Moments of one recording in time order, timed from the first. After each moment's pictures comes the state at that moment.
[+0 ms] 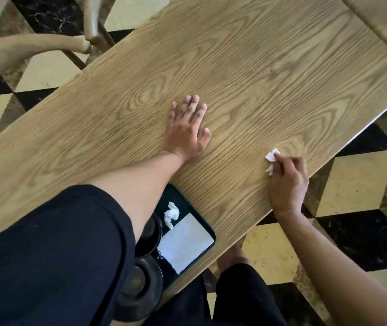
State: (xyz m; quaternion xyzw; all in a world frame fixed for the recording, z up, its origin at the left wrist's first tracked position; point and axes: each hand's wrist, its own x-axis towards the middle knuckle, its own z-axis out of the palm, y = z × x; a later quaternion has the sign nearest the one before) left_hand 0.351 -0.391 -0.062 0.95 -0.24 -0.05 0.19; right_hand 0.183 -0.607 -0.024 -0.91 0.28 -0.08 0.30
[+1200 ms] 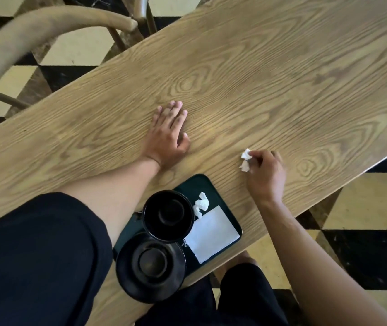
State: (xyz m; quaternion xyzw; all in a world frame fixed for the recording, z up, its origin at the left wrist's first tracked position) left_hand 0.327 -0.254 -0.063 0.96 -0.19 0.02 0.19; right_hand 0.228 -0.497 -0.018 -0.90 0.25 0.04 0.36
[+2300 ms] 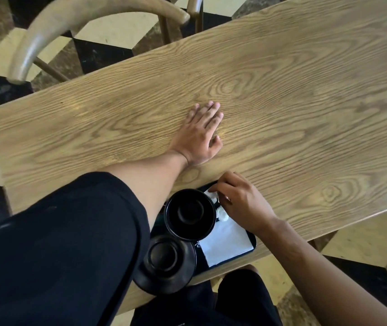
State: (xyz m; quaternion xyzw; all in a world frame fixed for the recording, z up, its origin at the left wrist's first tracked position) left_hand 0.326 -0.251 -0.053 0.96 -0.19 -0.03 0.18; right_hand 0.218 -0.439 -0.005 -0.89 -0.26 0.12 0.34
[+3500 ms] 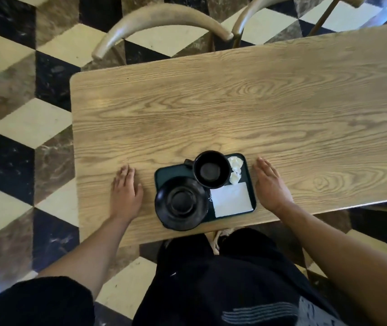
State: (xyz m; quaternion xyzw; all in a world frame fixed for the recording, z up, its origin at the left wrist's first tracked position) left_hand 0.014 -0.102 -0.011 0.92 0.28 -0.17 0.22; right_hand 0.181 -0.495 0.000 -0.95 -0.20 0.24 0.08
